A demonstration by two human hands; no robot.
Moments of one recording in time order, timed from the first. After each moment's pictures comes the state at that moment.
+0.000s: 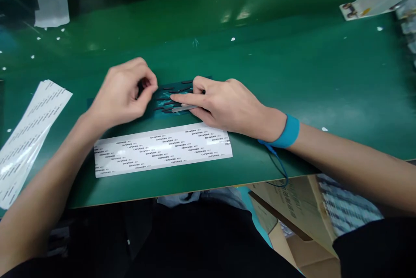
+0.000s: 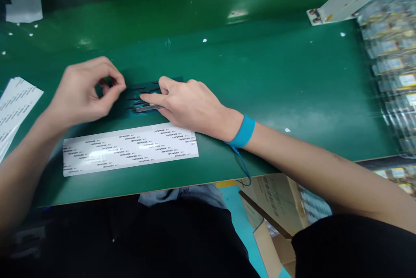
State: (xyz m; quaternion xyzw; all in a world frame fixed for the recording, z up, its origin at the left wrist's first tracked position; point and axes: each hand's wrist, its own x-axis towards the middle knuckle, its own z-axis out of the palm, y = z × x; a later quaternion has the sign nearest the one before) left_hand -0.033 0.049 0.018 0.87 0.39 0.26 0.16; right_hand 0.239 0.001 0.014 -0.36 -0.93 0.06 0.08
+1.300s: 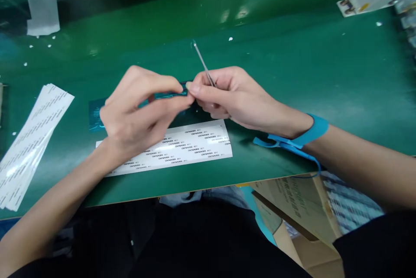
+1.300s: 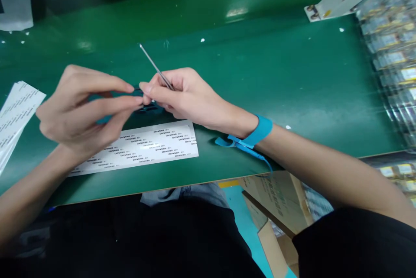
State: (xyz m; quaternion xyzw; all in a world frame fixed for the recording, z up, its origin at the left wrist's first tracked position) left_hand 0.013 -0.008 0.035 0.85 0.30 0.44 0.05; right_hand 0.236 0.002 0.030 -0.31 -0.56 0.69 0.33
